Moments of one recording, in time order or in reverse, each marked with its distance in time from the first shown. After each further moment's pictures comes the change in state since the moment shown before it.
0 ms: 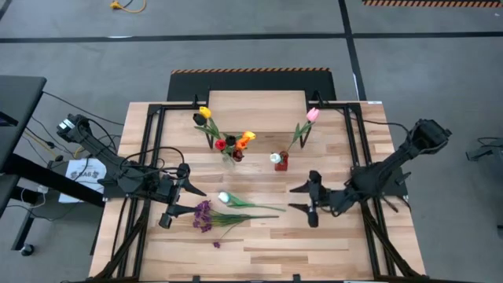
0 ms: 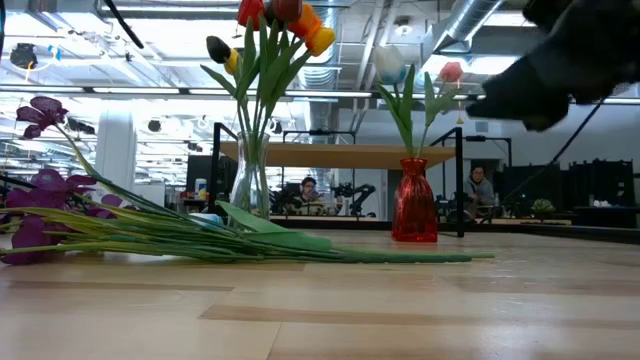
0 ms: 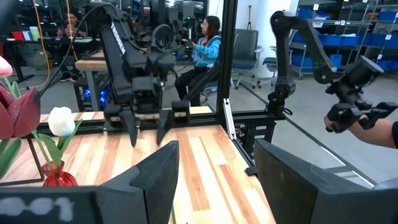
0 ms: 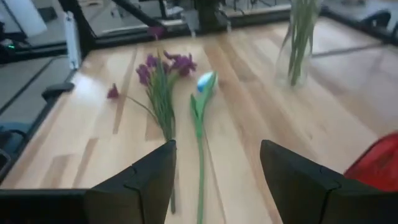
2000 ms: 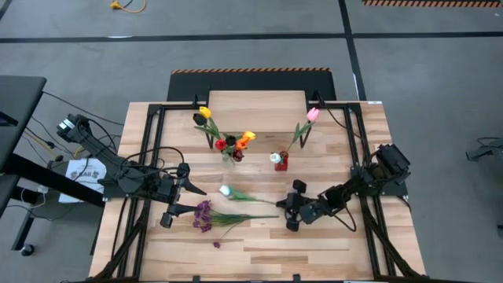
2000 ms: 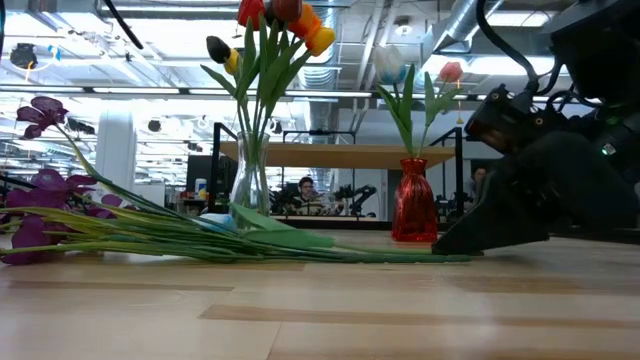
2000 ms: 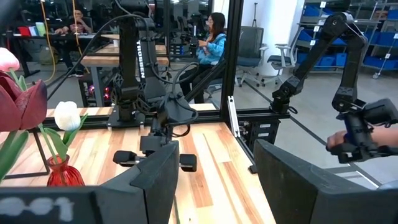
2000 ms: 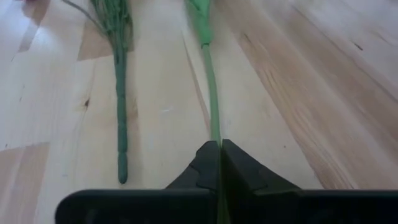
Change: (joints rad) left arm 0.000 0.000 0.000 -0.015 -0.019 -0.016; right arm -0.067 0.639 0.124 0.185 -0.079 0.133
